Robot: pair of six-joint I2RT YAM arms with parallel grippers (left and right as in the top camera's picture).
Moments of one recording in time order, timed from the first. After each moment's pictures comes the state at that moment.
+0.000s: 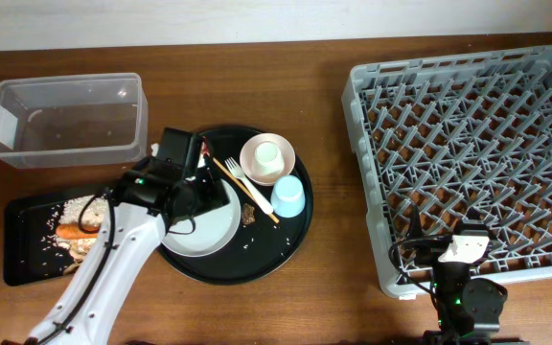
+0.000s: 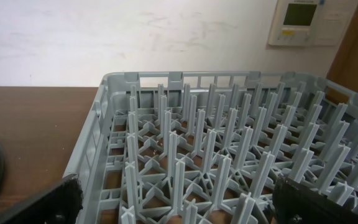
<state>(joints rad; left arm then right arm) -0.29 1.41 1.10 -0.90 -0.01 -0.60 -0.09 0.01 0.01 -0.07 0.01 -0.04</state>
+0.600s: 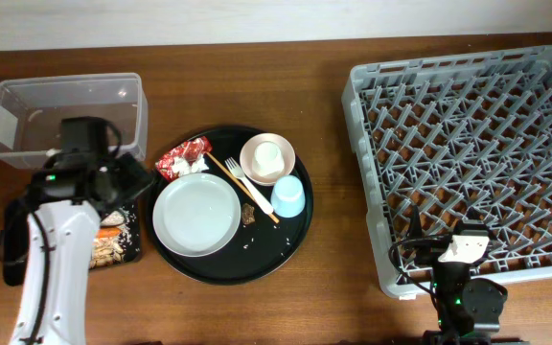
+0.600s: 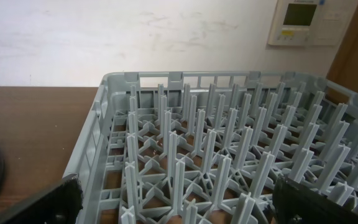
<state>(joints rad) 0.13 1.39 1.19 -1.01 -0.15 -0.59 -0.09 0.01 0.01 -0.07 0.01 -0.04</state>
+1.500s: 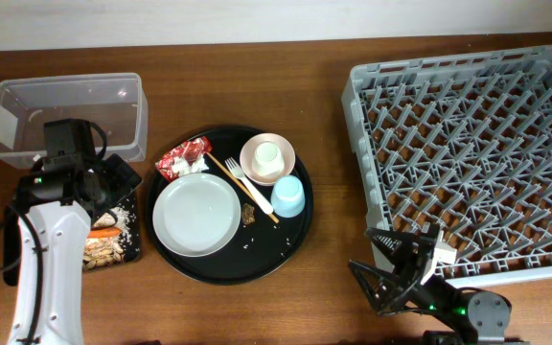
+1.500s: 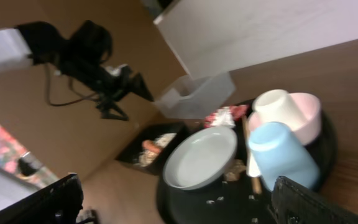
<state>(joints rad) 0.18 1.39 1.19 -1.01 -0.15 -0.59 -0.09 0.01 0.01 0.12 -1.03 0.70</state>
